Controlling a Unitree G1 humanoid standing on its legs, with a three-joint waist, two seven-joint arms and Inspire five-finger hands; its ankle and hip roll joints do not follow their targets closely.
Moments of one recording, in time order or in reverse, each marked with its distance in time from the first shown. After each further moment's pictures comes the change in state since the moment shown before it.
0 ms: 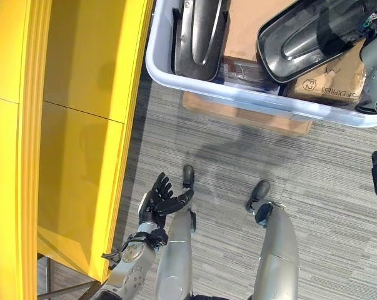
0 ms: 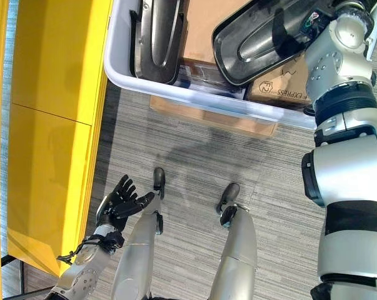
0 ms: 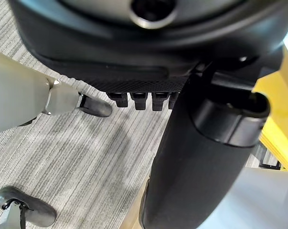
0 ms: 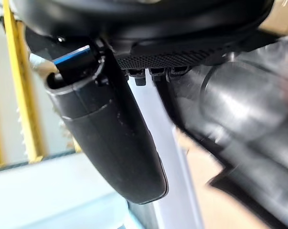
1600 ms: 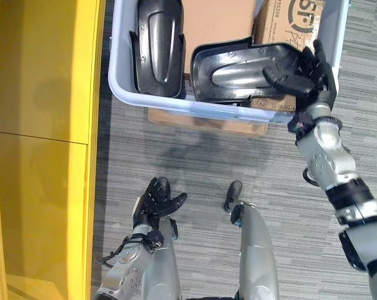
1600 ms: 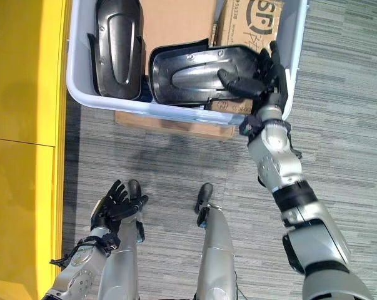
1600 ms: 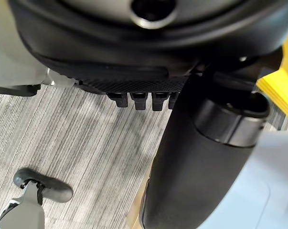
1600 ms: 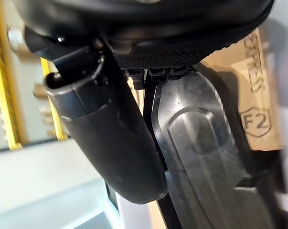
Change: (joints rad) left arm 0.025 0.002 0.033 -0.019 0.036 0.068 0.067; right arm 0.580 0.122 -0.154 -0.549 -0.074 -0.009 -0.064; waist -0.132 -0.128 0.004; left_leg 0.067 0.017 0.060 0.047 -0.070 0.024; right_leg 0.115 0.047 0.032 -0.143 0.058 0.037
